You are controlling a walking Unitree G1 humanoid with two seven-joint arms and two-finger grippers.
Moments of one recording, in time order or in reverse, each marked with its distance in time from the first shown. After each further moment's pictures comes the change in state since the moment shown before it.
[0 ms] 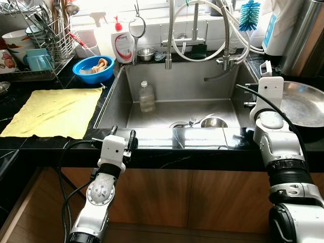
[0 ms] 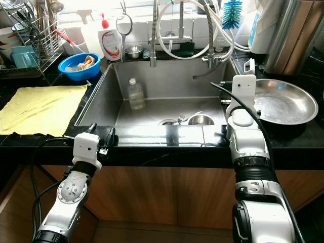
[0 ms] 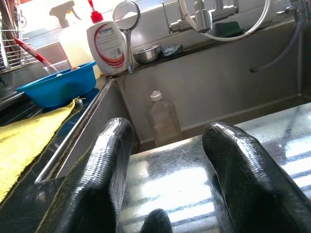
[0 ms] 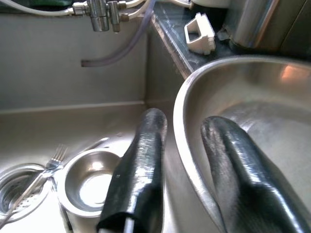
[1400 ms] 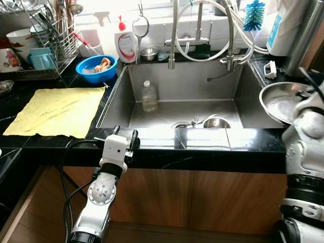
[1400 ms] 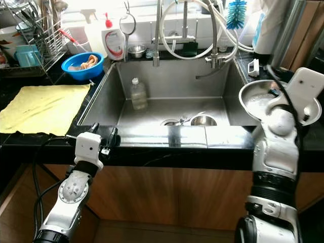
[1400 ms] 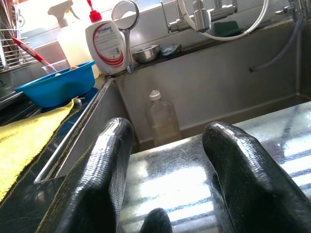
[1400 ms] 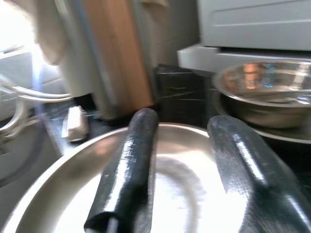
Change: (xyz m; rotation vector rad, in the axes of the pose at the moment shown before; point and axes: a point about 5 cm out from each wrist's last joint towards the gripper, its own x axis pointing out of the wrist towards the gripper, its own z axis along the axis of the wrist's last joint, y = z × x) left arm 0.001 -0.002 0.000 -0.004 0.002 -0.015; right arm -0.033 -0.090 0.011 0.304 -0.238 -0.418
